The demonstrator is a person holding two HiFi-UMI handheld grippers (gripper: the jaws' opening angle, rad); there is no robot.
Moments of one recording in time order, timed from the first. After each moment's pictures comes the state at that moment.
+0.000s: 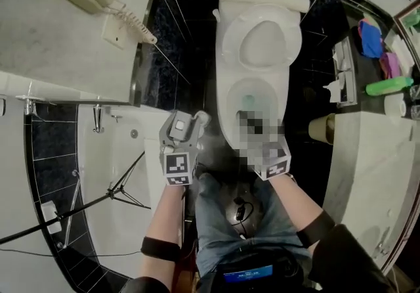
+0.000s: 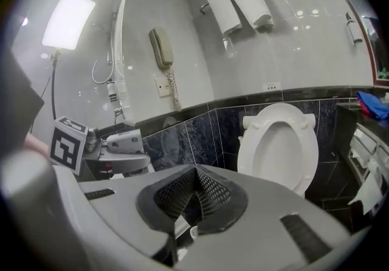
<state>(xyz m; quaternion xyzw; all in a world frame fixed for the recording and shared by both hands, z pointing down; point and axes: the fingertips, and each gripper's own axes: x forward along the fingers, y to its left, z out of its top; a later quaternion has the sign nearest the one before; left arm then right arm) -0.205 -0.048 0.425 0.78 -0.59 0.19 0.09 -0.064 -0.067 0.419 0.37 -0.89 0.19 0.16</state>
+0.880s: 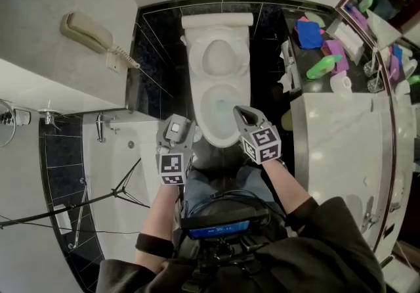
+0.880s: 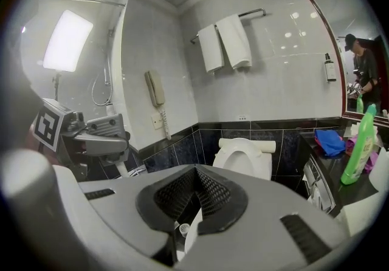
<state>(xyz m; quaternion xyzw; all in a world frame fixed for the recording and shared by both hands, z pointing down) -0.075 0.011 0.225 0.82 -0.54 0.17 0.07 0.082 -0.022 0.261 0.43 -0.87 0.18 0.15</state>
